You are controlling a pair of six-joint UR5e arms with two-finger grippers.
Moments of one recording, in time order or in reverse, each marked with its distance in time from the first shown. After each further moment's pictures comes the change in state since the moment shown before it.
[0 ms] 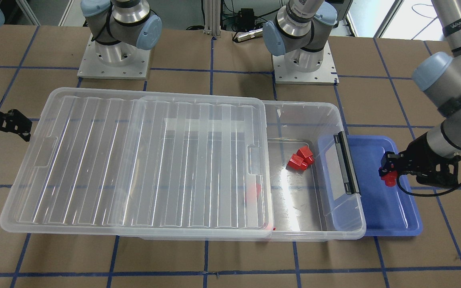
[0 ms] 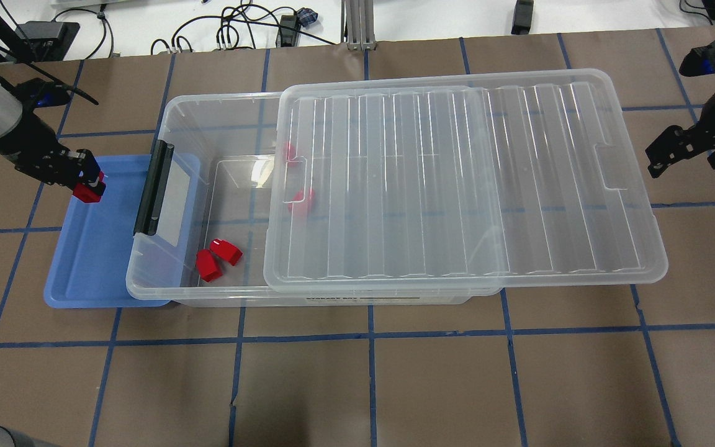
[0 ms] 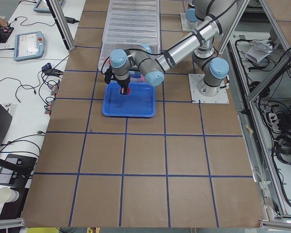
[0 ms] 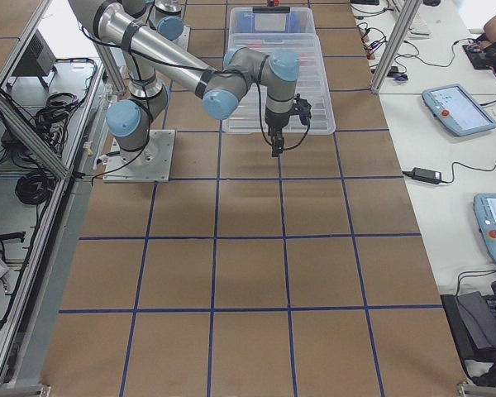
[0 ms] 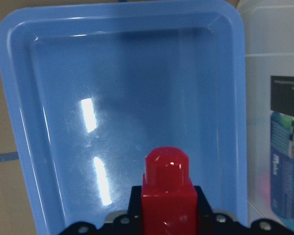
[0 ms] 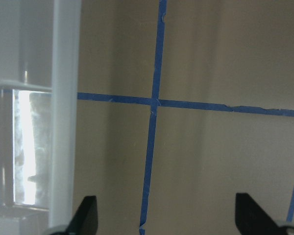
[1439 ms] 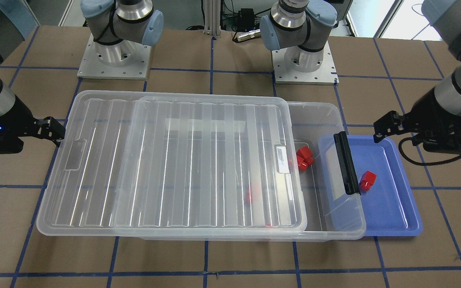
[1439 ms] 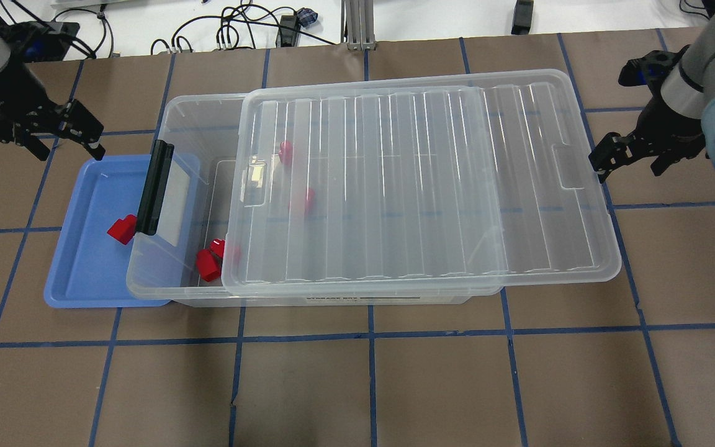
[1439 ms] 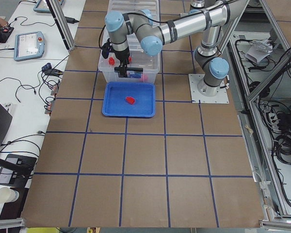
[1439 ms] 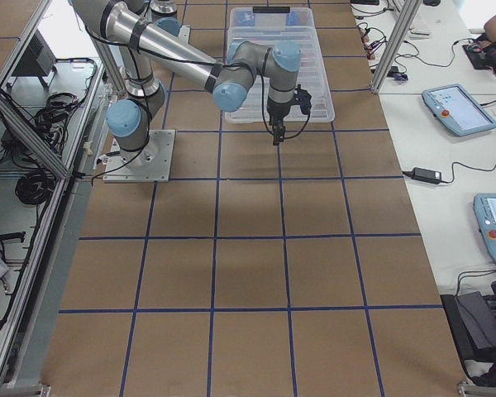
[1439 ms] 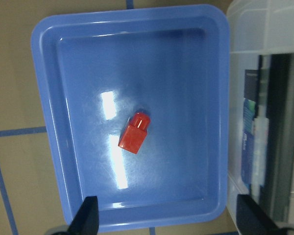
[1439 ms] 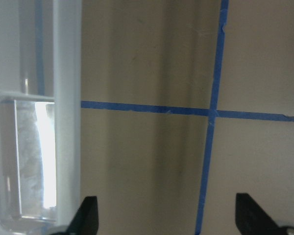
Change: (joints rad) left arm -0.215 0.157 0.287 -0.451 0.119 -0.288; right arm 0.160 0.008 0.006 -0.001 0.018 0.184
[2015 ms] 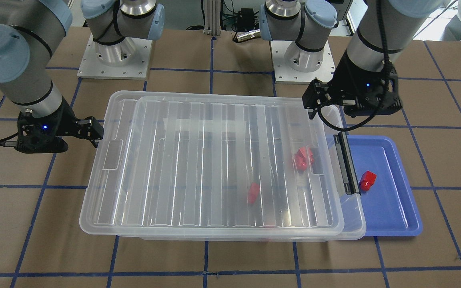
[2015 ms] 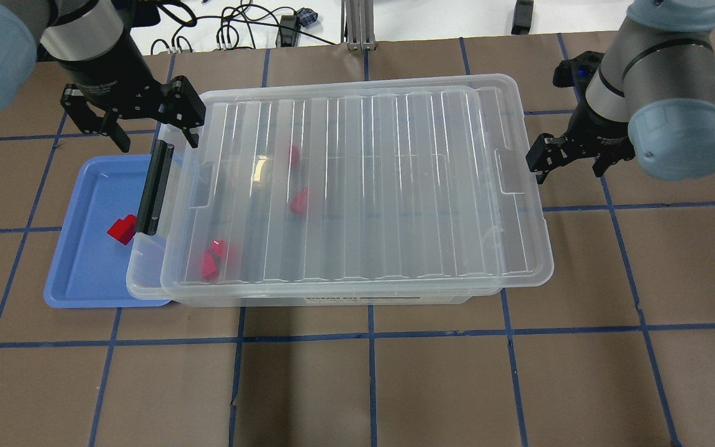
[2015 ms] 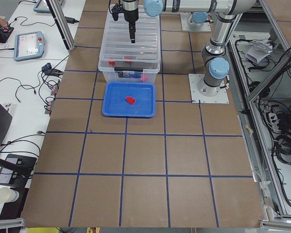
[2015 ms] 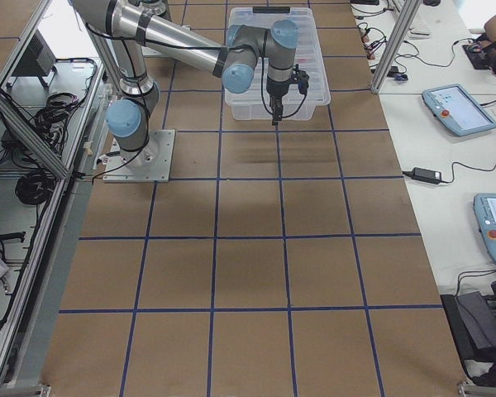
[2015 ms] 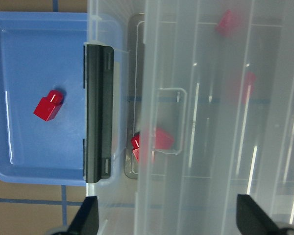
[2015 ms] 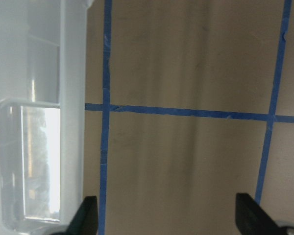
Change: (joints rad) left arm -0.288 0.083 0.002 -0.035 0.005 -0.402; right arm 0.164 -0.002 -0.004 -0.002 0.003 0.148
